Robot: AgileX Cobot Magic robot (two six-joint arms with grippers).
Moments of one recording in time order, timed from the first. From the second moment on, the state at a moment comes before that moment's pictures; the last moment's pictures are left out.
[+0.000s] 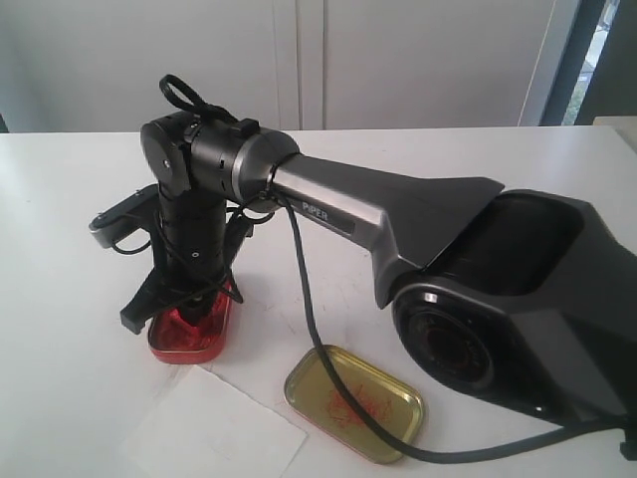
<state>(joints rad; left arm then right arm) -0.03 0.00 0.02 -0.07 0.52 0.10 0.86 2.48 -2.23 0.08 1.22 -0.18</state>
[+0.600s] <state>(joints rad) -0.03 0.00 0.02 -0.07 0.52 0.10 0.86 2.49 -2.20 0.09 1.21 -0.18</state>
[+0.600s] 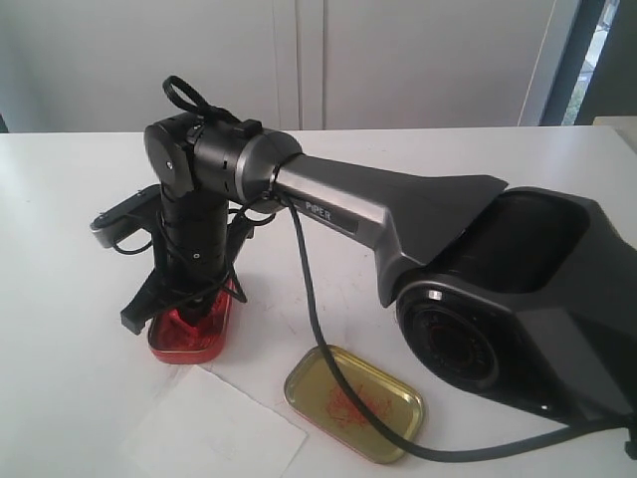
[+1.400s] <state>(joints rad) -0.03 0.00 0.02 -0.07 0.52 0.10 0.86 2.43 -2.17 0.00 1.21 -0.15</state>
